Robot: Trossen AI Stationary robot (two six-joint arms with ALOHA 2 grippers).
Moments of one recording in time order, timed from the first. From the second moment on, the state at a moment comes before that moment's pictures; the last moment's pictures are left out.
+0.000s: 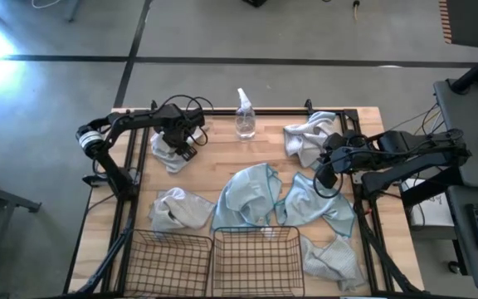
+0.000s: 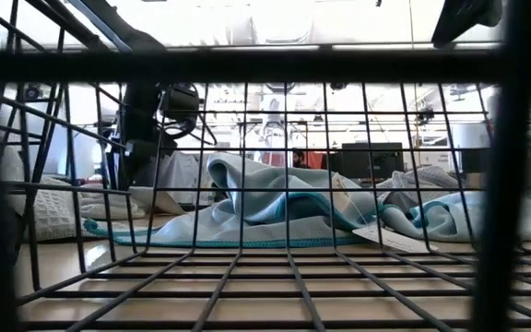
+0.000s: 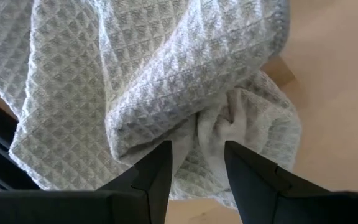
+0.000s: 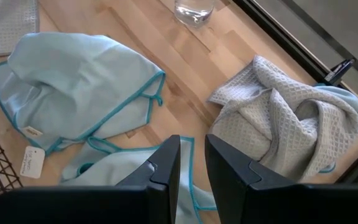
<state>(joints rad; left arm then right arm) 0.65 1.67 1.07 -1.07 -0.17 -0.19 0.17 1.05 1.25 -1.28 0.44 0.70</state>
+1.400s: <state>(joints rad) 0.62 1.68 1.14 -1.14 -0.04 -0.20 0.17 1.05 1.25 -1.31 0.41 0.69</state>
